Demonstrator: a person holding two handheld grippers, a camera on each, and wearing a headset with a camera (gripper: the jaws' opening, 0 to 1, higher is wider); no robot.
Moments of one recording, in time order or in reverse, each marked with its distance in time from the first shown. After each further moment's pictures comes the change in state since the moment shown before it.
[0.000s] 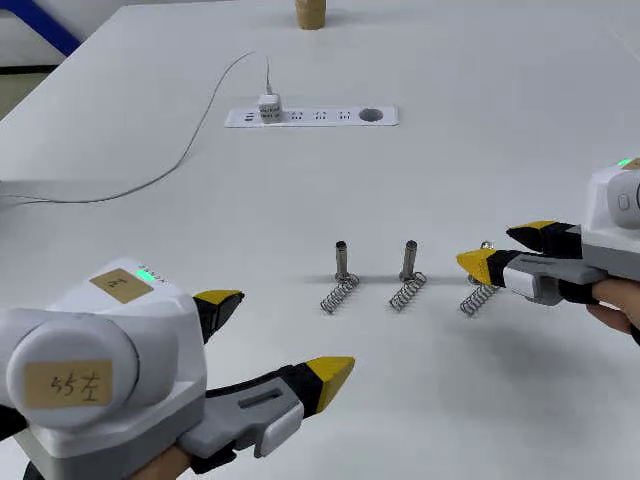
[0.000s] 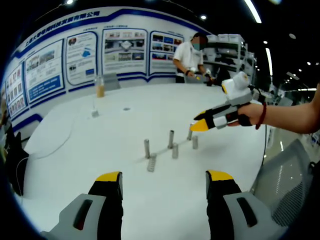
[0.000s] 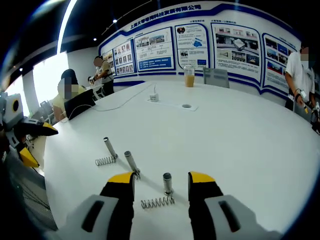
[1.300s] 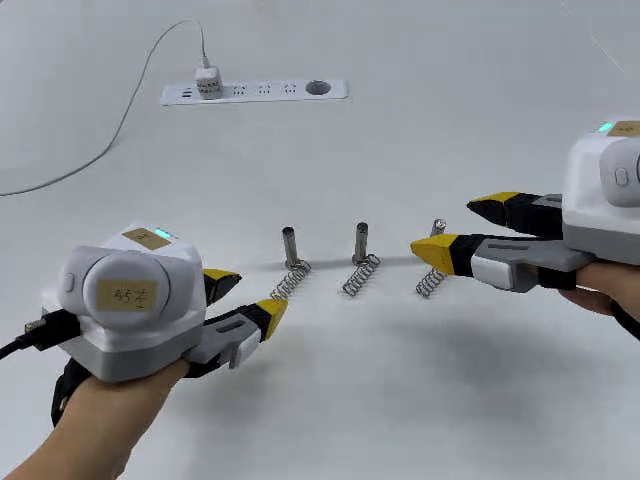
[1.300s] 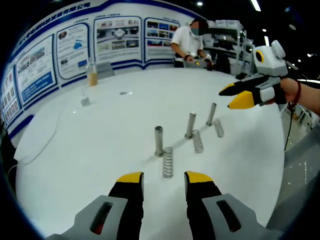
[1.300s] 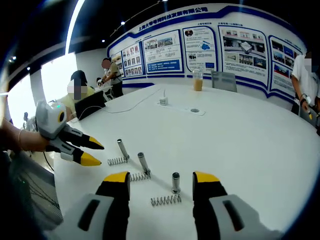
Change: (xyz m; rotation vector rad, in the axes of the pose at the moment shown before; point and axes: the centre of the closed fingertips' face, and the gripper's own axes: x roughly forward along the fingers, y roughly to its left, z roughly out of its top) left arm 0.091 0.036 -0.032 0.051 0.106 -0.027; right arm -0.016 0.015 0.007 -0.024 -0.022 0.075
